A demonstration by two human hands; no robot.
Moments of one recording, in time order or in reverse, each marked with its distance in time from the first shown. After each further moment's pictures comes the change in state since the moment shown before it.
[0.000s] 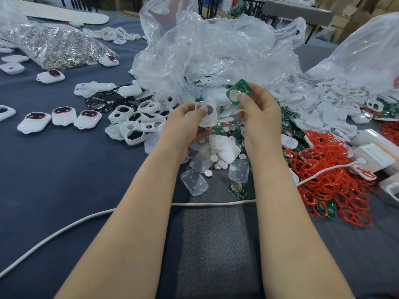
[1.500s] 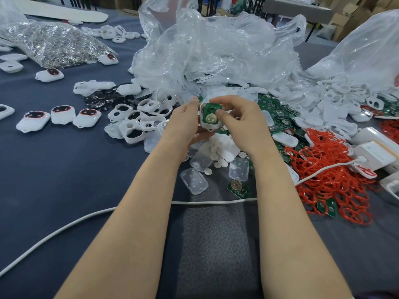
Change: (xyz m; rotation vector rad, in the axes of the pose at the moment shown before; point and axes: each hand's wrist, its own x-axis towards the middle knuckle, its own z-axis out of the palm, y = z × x) left_hand 0.000 0.001 0.001 0.018 -0.015 -0.019; right_hand 0.001 0.009 -0.003 -0.507 -0.380 -0.162
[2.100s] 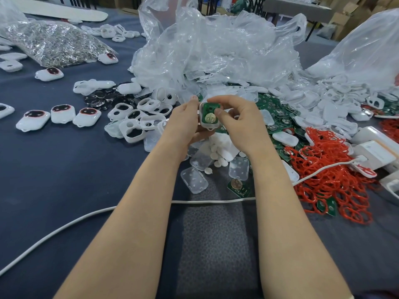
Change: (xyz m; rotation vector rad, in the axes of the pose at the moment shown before) left_hand -0.001 0.001 0.001 0.002 0.007 0.004; right_hand 0.000 0.000 0.003 -0.061 0.010 0.007
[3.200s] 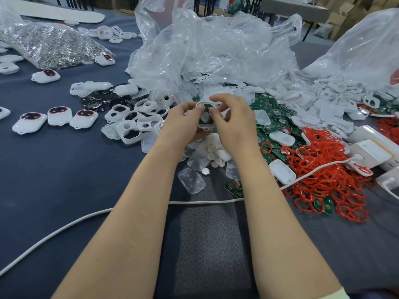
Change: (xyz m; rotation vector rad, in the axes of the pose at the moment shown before) left_hand 0.001 -0.004 -0.001 0.073 -0.012 0.063; right_hand -0.003 -0.005 0.013 -0.184 0.154 0.005
